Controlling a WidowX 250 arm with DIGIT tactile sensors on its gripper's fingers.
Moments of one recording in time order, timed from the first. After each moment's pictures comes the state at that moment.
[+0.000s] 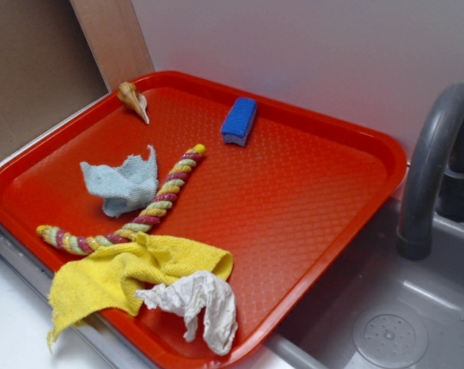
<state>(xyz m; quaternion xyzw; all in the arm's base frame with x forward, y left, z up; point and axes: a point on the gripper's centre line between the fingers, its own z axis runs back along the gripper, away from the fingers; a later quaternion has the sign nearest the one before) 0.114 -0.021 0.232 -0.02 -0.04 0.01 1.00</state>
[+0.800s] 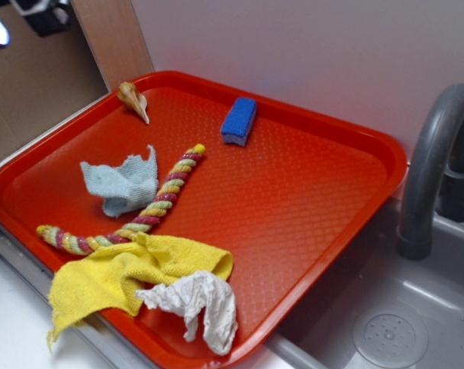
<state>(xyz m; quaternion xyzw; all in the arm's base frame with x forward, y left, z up) 0.213 -0.067 0.166 0.00 -0.15 0.27 0.95</state>
